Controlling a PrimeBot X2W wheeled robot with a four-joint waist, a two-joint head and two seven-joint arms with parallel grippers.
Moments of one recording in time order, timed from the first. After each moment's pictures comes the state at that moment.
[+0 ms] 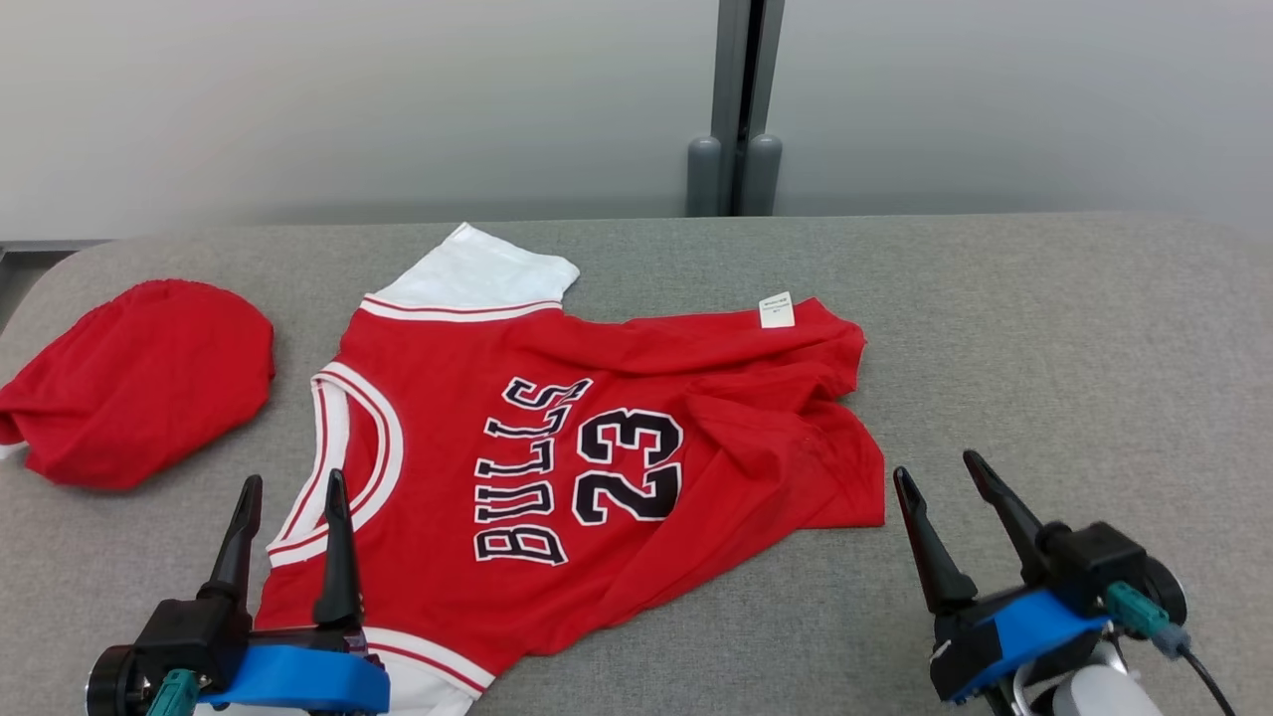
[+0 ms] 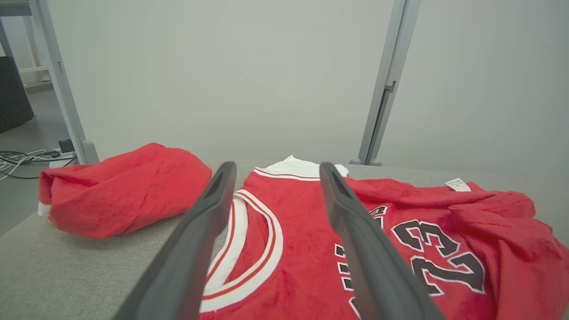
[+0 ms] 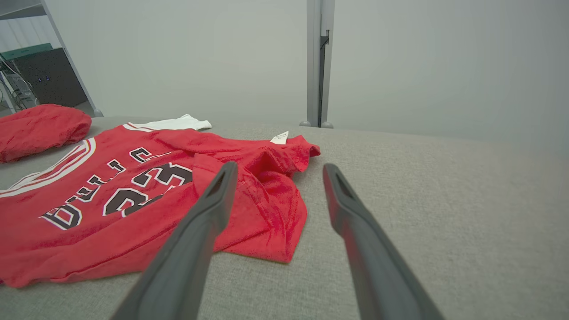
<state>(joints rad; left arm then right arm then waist) -0.01 0.07 0.04 0.20 -0.13 -0.13 -0.26 -0.12 -0.12 0.13 0.33 0.17 0.13 -0.26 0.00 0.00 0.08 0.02</state>
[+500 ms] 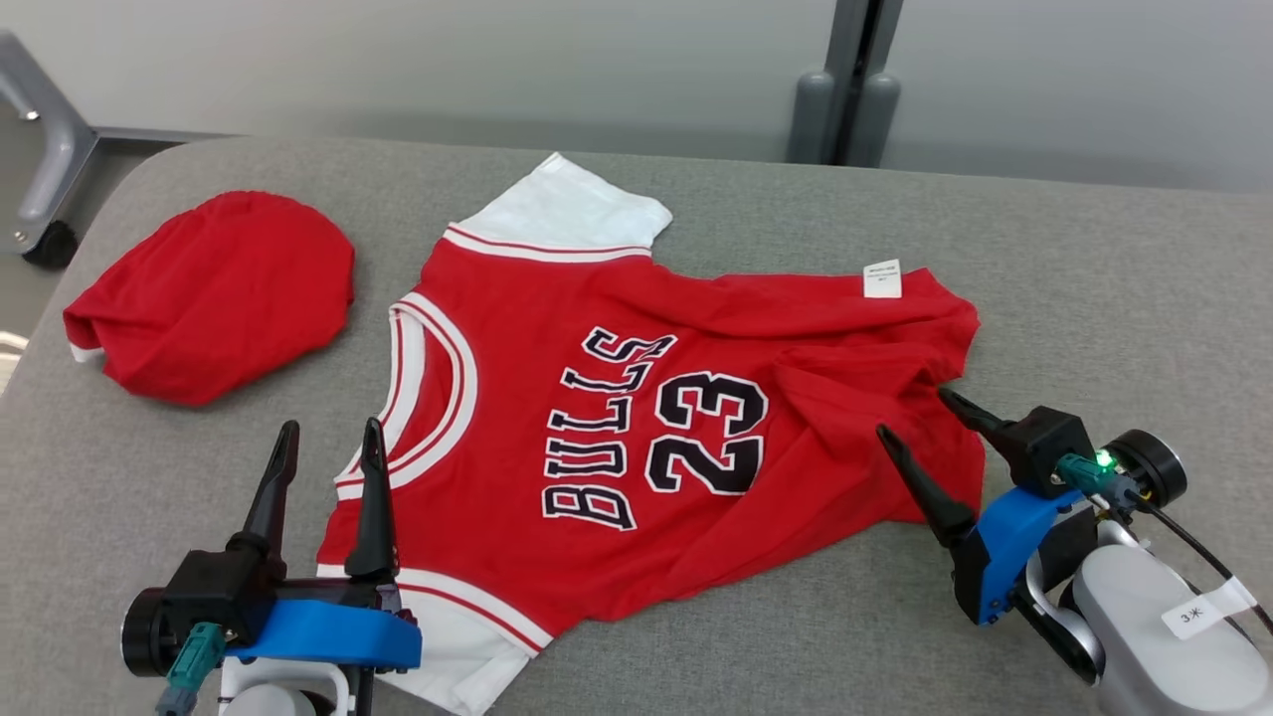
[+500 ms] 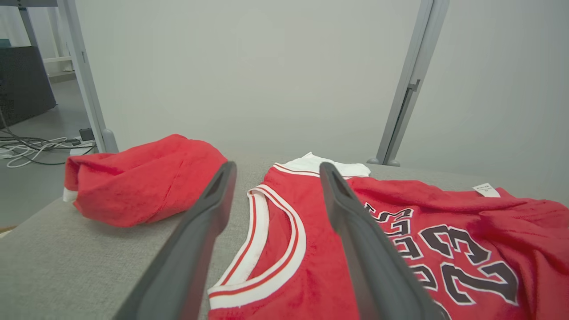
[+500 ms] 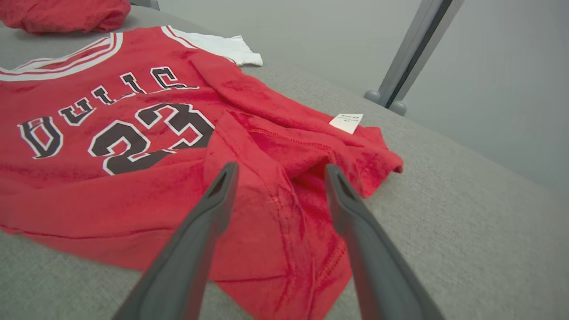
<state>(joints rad) -0.08 0.06 -0.02 0.20 -0.16 -0.13 -0.26 -0.45 -0.37 0.49 0.54 0.30 0.13 -0.14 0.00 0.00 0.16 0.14</state>
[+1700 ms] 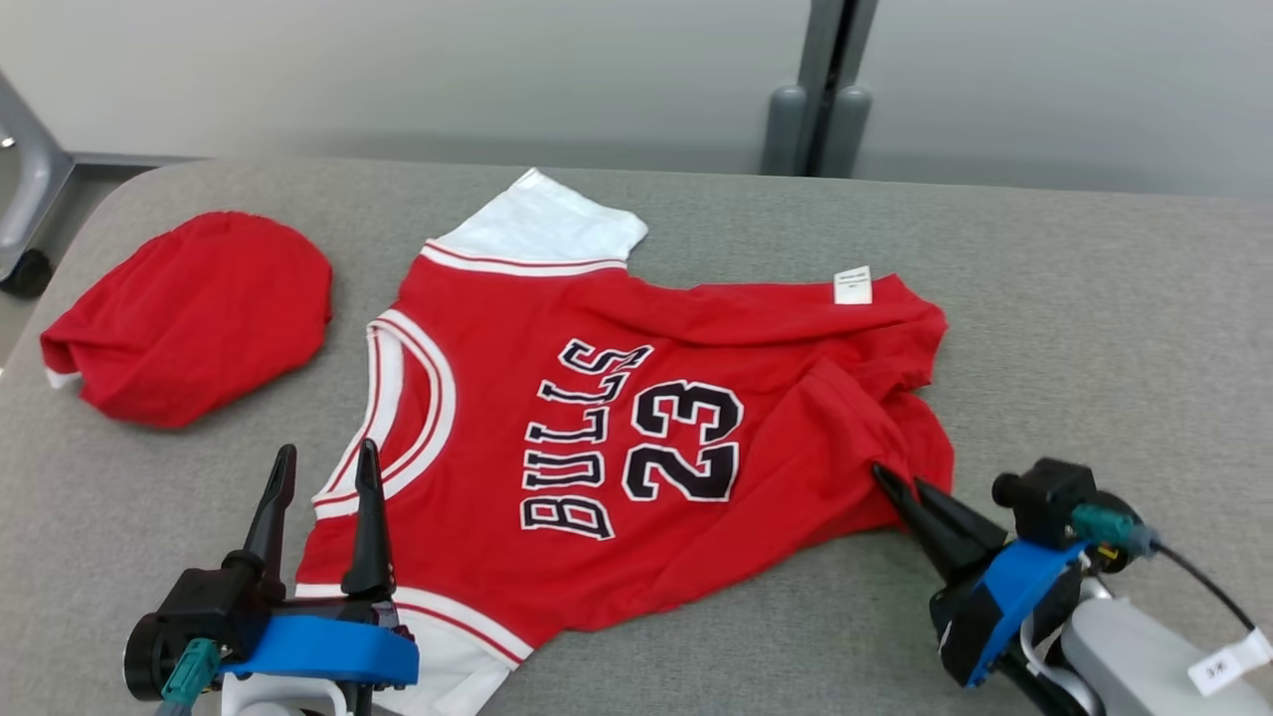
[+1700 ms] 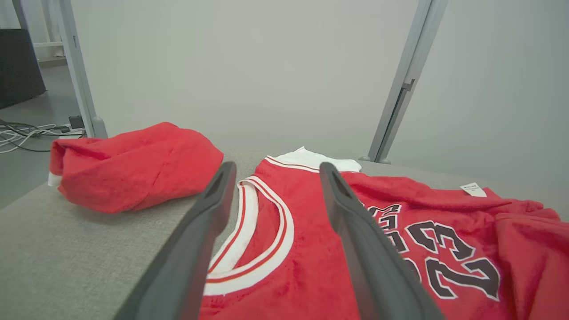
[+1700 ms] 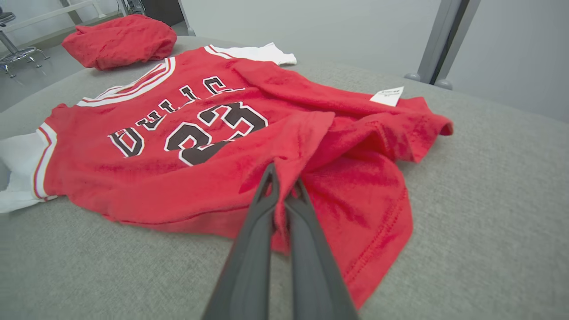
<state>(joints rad) -0.07 0.05 -0.01 0.22 -0.20 -0.13 -0.26 -0.47 -0.48 0.78 0.53 0.67 0.13 -0.25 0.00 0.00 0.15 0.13</state>
